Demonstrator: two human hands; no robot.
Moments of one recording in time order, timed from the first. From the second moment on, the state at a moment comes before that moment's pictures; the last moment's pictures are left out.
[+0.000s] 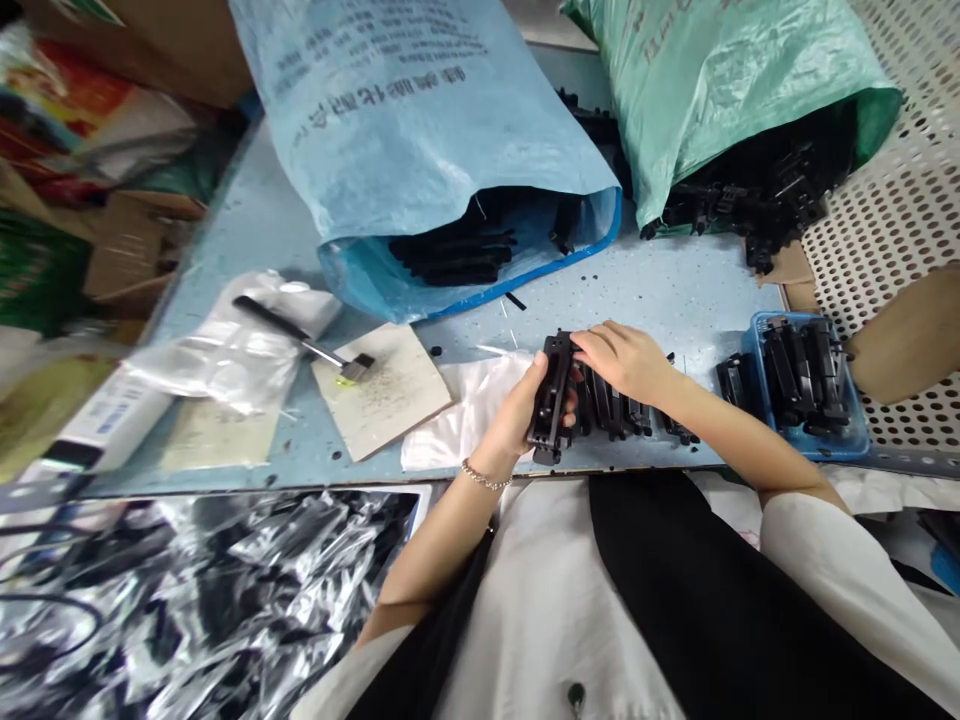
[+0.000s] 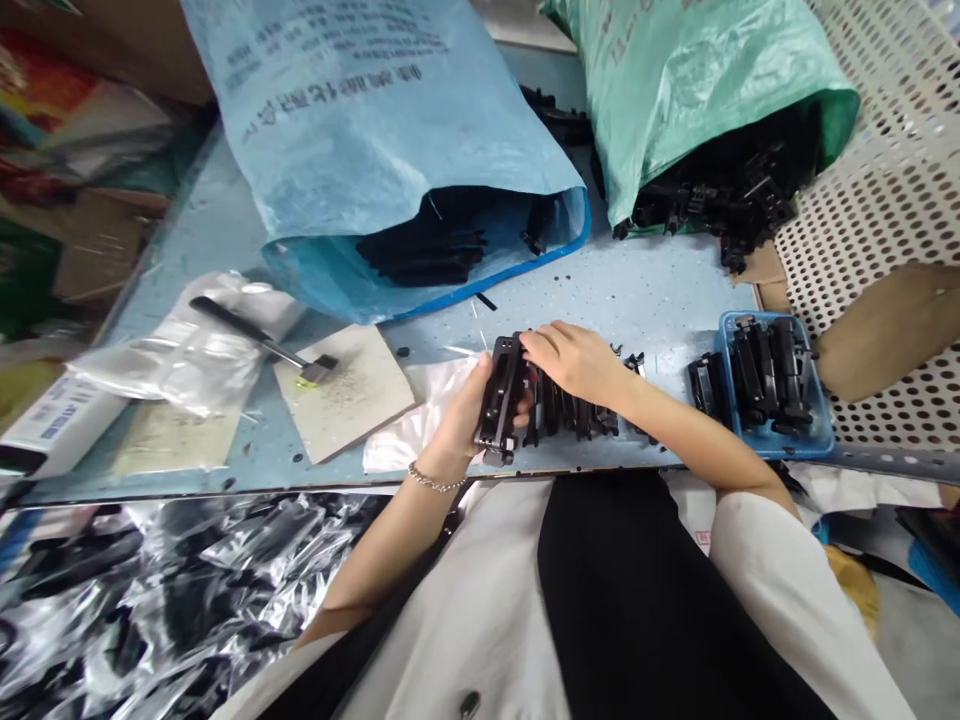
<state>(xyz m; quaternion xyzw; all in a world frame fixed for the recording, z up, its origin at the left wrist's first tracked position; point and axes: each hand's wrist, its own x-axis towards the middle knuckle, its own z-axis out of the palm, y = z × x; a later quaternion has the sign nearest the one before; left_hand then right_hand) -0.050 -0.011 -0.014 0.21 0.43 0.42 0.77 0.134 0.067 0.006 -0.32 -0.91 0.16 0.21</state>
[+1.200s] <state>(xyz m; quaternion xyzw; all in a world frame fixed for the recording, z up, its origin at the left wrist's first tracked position) -0.020 -0.039 -0.067 0.11 0.50 0.56 0.65 0.222 -0.028 -0.077 -0.57 -0.79 0.09 0.21</state>
